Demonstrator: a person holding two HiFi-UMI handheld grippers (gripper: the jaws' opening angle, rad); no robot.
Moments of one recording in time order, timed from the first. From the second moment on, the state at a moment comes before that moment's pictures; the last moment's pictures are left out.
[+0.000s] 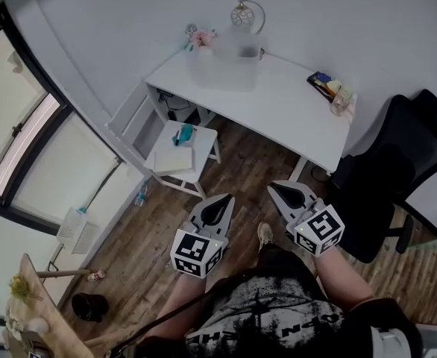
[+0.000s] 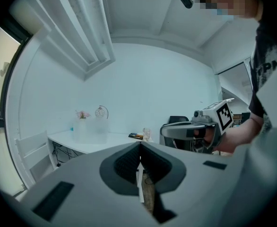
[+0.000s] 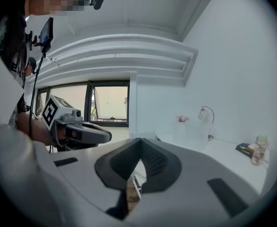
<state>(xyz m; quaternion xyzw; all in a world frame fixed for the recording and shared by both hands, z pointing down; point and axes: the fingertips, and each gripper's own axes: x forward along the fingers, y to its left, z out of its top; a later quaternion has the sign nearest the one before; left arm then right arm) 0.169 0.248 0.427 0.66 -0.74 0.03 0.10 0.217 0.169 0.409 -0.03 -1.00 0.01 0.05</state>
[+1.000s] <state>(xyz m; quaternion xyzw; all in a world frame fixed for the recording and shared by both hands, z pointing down) 0.043 0.084 0.435 0.60 -0.79 0.01 0.12 0.076 0.014 0.430 -0.13 -0.99 -0.03 0.07</state>
